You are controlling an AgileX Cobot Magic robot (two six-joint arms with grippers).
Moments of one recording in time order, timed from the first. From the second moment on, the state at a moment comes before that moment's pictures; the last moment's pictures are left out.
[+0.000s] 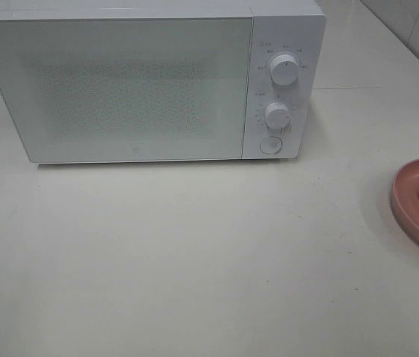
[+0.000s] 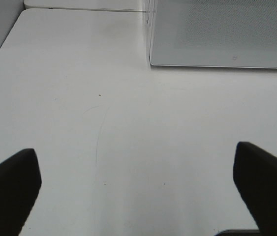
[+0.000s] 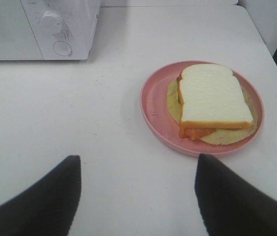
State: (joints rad) left arm 0.05 0.00 -0.49 -0.09 1.05 0.03; right arm -0.06 0.00 -0.50 0.07 1.04 -0.05
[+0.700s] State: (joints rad) left arm 0.05 0.00 -0.49 -0.09 1.05 0.03; right arm -0.06 0.00 -0.50 0.07 1.04 -0.05
